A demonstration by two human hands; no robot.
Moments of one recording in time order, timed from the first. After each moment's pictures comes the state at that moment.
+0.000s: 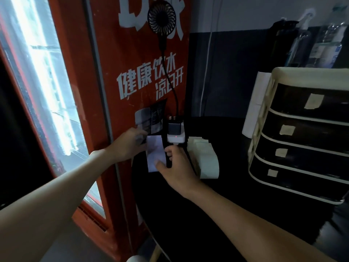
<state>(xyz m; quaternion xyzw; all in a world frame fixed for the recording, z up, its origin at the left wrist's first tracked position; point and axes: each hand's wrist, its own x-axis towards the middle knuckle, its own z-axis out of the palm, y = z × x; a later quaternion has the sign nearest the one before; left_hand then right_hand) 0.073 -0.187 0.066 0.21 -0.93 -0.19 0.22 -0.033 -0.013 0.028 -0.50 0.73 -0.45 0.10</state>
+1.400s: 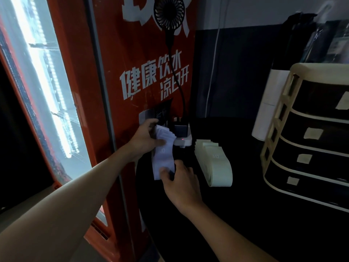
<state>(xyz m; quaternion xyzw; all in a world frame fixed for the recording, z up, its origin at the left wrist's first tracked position) 0.020 -0.209 0.053 0.26 -0.79 -0.46 0.30 -0.022 -0.035 -0.008 -0.41 0.81 -0.41 0.10</state>
